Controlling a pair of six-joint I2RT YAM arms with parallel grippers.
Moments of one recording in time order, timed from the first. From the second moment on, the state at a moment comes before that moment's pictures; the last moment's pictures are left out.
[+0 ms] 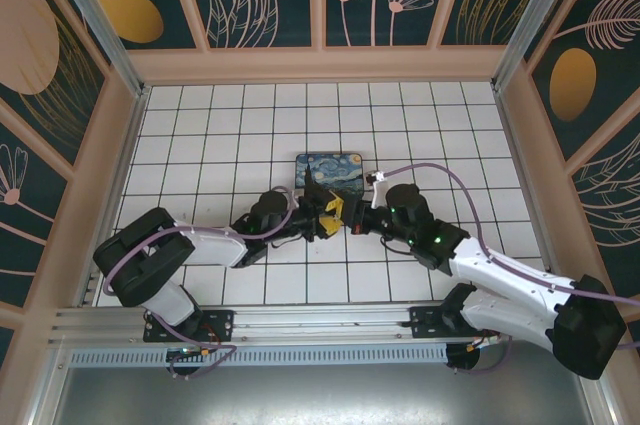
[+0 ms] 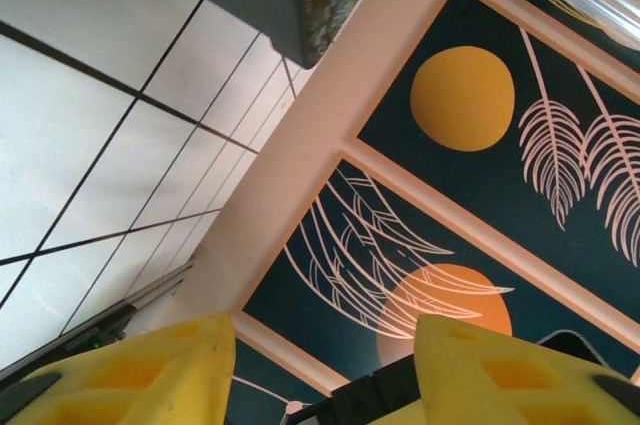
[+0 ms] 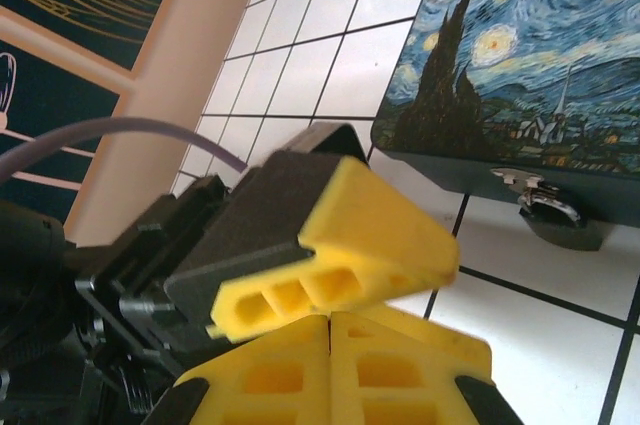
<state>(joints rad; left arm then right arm) -0.85 1.58 0.49 0.87 0.33 -2.06 0.83 0.97 0.51 0.05 -0.20 0.77</state>
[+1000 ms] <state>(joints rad) -0.81 1.55 0.56 0.72 0.39 -1.80 0.80 0.92 0.42 0.07 -0.23 0.70</state>
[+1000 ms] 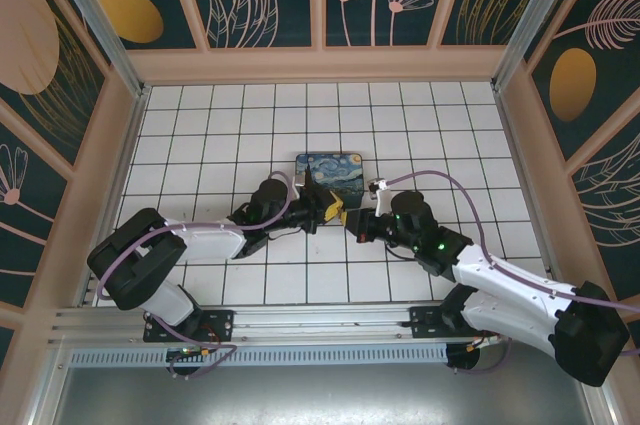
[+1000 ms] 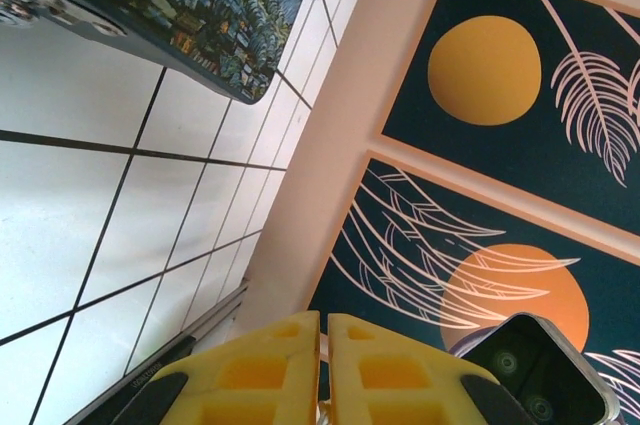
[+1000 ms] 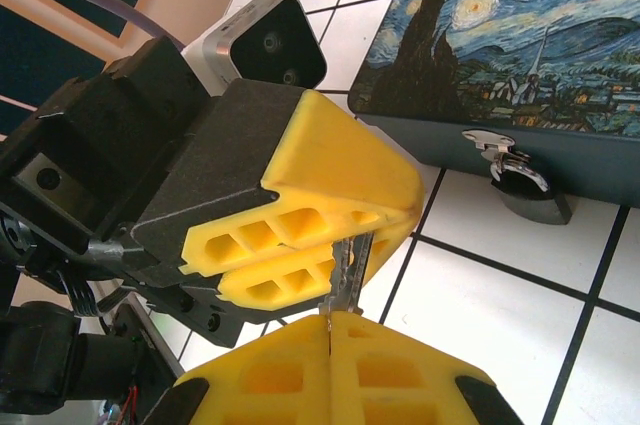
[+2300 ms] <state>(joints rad) -0.80 1.48 0.73 0.58 0.53 -1.16 0.49 0.79 0.42 0.03 -0.56 0.60</state>
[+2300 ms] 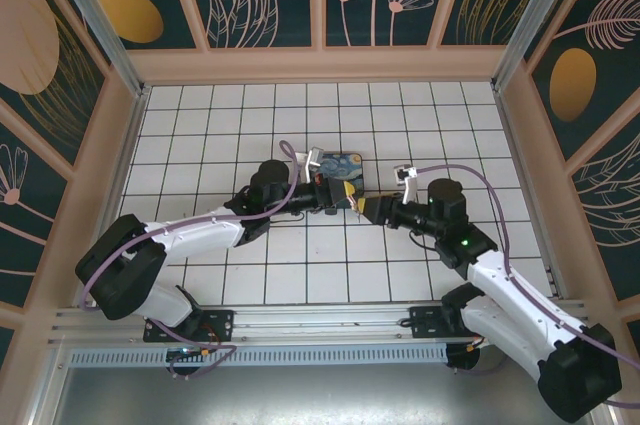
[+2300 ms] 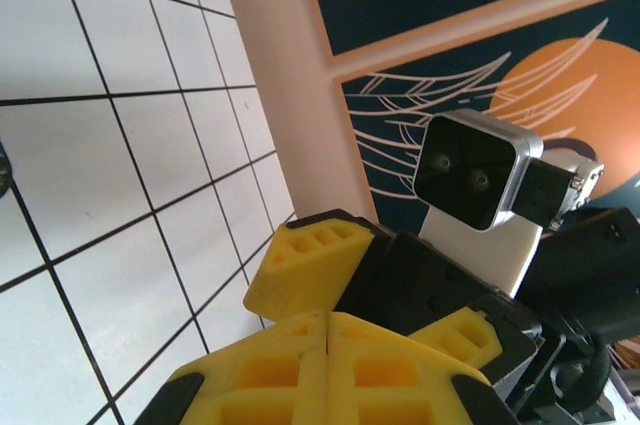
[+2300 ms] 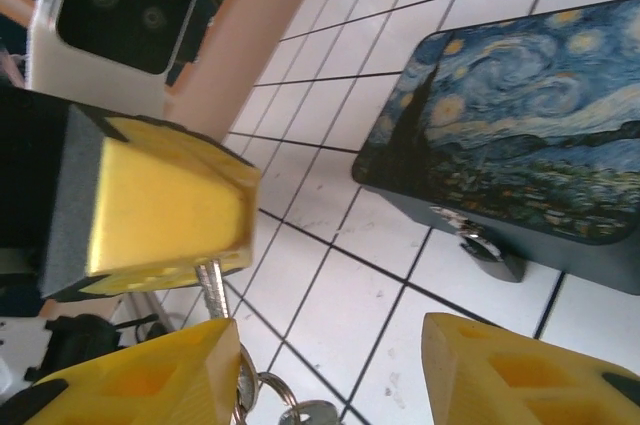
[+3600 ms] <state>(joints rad) -0.77 1.51 0.72 0.67 0.55 -1.18 0.48 0.82 0.40 0.16 -0.71 0.68</state>
